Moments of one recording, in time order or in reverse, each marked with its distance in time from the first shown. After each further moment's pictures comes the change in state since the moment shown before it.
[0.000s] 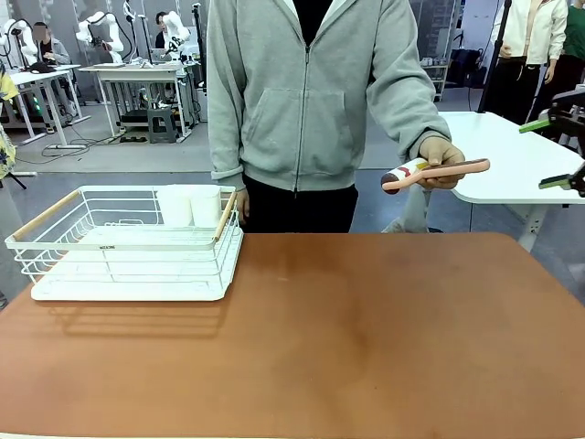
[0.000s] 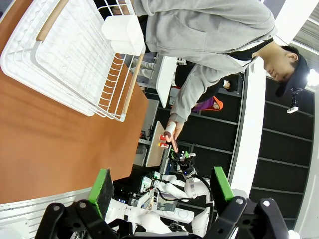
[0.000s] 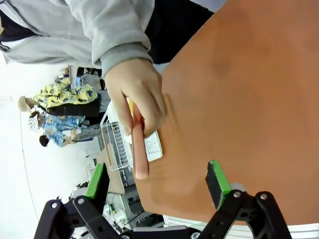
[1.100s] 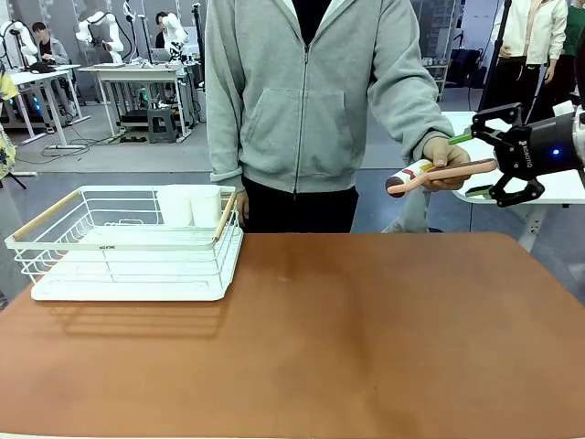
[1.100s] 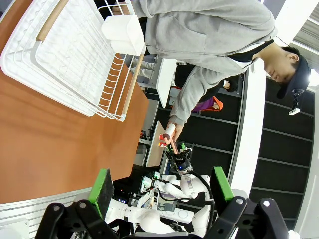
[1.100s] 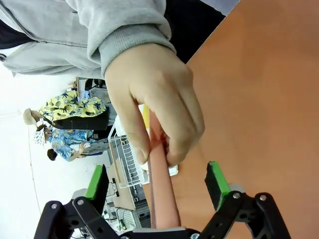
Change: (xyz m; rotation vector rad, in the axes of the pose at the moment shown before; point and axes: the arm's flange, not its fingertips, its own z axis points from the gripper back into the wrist) left arm 0.000 0.000 0.000 0.000 0.000 0.000; right arm -0.039 0.013 -0.086 0.044 -0.054 -0.047
